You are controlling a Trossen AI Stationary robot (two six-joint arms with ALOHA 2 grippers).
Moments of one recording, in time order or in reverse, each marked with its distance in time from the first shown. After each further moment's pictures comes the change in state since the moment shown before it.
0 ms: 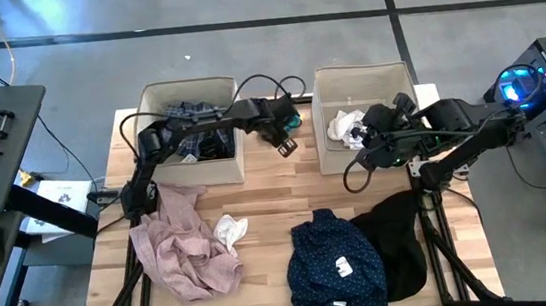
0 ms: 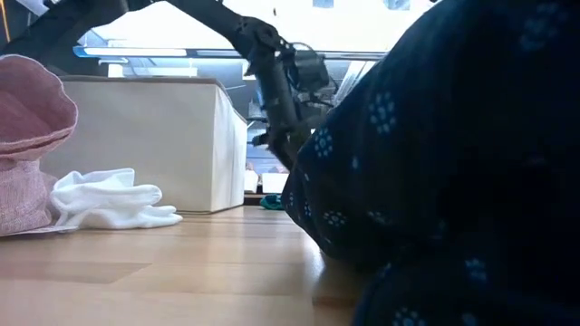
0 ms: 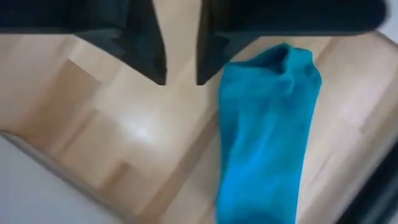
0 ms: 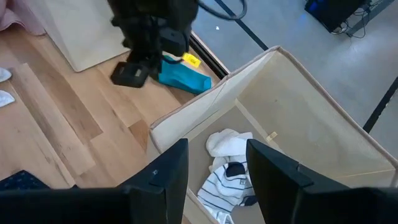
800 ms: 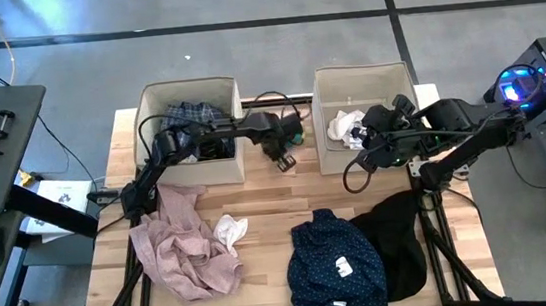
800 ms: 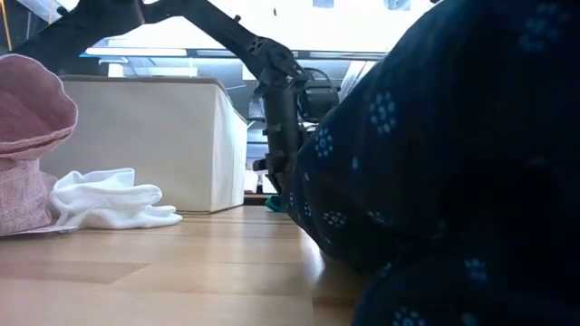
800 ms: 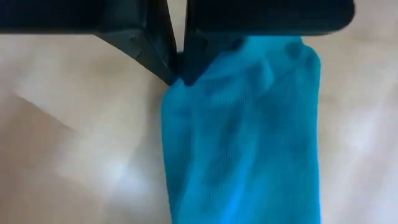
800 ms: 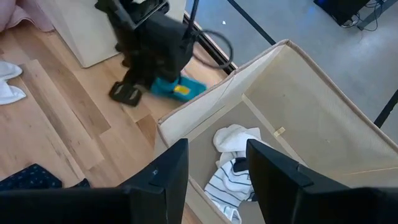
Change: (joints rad) left arm -0.062 0.132 0.002 -0.065 0.032 0.033; right arm 0.000 0.000 0.000 0.005 -0.037 0.007
